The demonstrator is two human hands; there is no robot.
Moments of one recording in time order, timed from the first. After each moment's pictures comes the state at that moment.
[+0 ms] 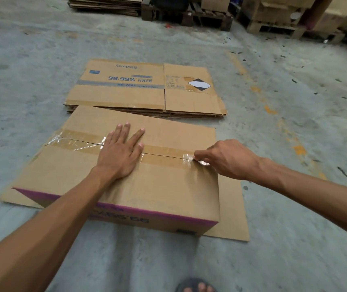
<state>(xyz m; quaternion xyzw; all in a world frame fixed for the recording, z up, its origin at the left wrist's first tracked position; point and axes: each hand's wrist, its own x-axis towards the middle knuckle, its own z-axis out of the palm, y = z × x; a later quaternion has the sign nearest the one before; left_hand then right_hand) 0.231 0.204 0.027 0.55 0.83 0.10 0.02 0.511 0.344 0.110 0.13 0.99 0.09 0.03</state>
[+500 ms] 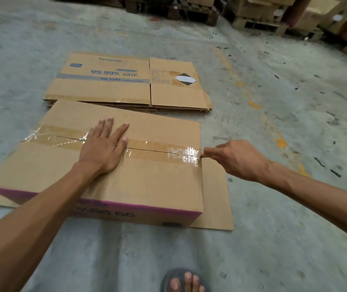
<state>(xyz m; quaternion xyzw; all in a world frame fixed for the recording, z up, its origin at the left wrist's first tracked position) 0.226 0.209 0.016 0.56 0.83 0.10 0.01 0.571 0.354 0.104 0.17 0.98 0.12 0.00</state>
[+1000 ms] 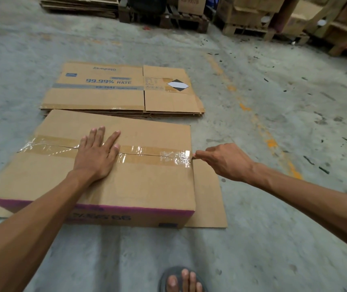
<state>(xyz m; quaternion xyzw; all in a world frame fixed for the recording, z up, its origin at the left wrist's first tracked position) 0.231 0.196 0.021 0.54 0.84 0.09 0.03 0.577 0.354 0.093 0.18 0.97 0.15 -0.03</state>
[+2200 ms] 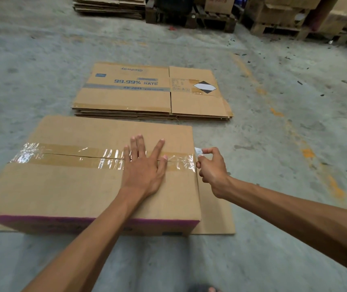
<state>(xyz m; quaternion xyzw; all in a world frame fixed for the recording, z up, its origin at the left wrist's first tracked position) 0.291 0.198 0.024 0.51 0.85 0.13 0.02 0.449 0.304 0.045 0.58 0.58 -0.52 -0.25</state>
